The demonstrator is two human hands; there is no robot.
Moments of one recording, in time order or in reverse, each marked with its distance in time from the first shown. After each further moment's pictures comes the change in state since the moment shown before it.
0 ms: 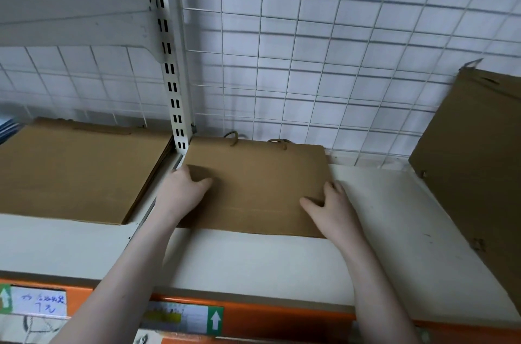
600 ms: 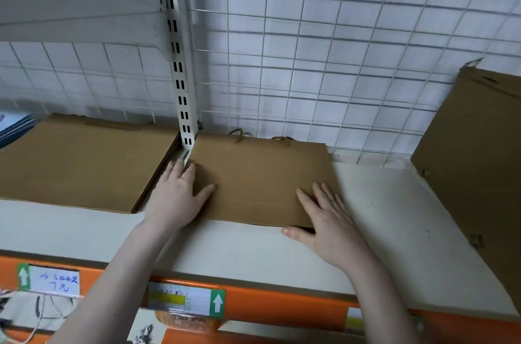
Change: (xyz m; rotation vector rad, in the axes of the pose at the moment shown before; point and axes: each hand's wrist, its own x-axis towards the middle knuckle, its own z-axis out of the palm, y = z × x) left_hand -0.027 -0.023 -0.003 0.332 0.075 0.291; right_hand -0.034 0.010 -0.006 -0.413 -0.192 -0.407
